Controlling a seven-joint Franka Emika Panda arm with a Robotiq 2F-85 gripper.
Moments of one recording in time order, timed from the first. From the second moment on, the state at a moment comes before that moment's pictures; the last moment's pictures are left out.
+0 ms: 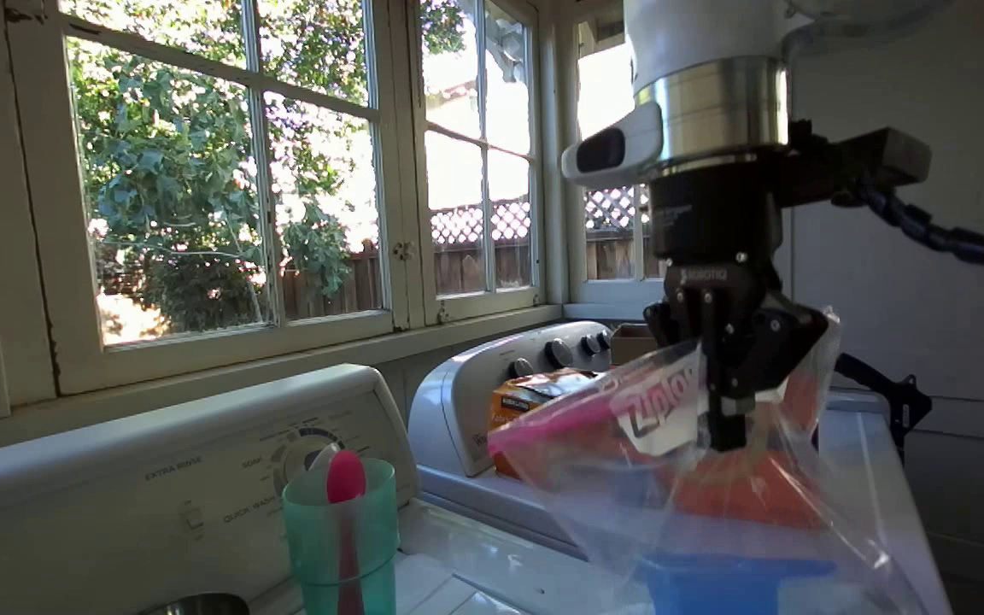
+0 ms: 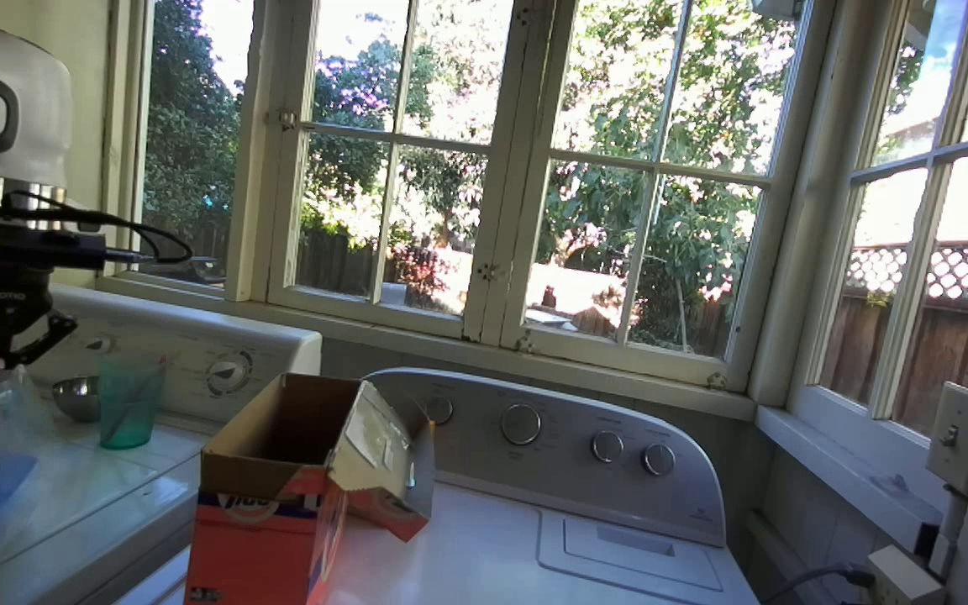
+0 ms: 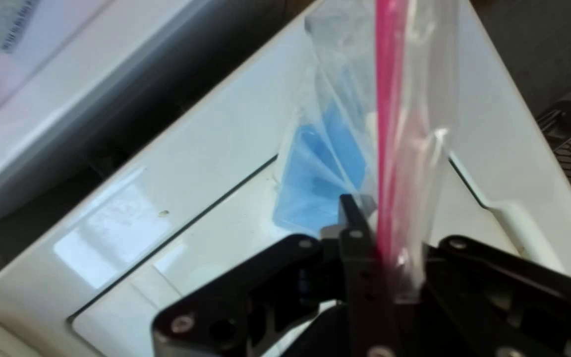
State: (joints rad) arm 0.15 -0.08 0.12 -2.21 -0.02 2.11 -0.90
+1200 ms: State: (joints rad) arm -0.01 -0.37 -0.14 -1.90 -0.29 1.89 -1.15
